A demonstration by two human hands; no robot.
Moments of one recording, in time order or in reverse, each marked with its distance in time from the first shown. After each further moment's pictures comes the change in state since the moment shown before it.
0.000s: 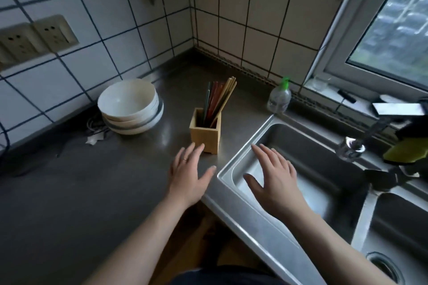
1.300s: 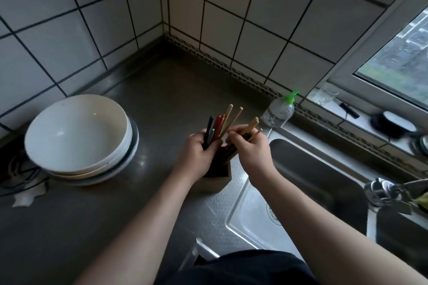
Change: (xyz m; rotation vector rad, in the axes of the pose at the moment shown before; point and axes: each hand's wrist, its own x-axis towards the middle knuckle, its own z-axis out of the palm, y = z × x) left_hand 0.235 -0.031 0.000 -0.718 -0.175 0.016; right_hand 0.239 -0.077 0.035 0.928 0.247 0.448
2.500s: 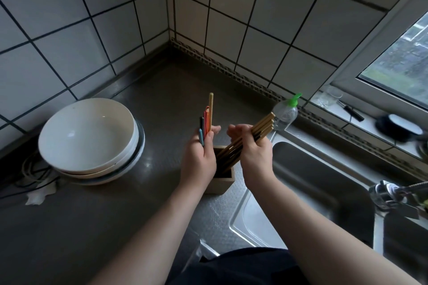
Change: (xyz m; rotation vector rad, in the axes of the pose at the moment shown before) left_hand -0.027 0.024 0.006 -0.024 0.268 0.183; right_hand -0.007 0.003 0.012 0.277 0.135 -0.003
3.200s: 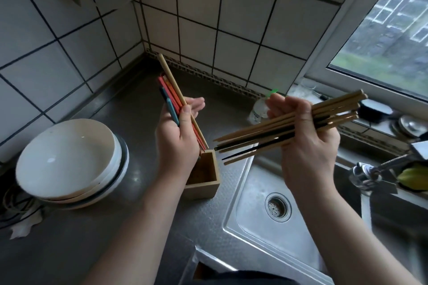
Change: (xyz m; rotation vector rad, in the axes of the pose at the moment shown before) left_hand 0.017 0.089 -0.009 -0.212 0.014 0.183; right_hand -0.031 -0.093 -0.069 0.385 0.099 -0.333
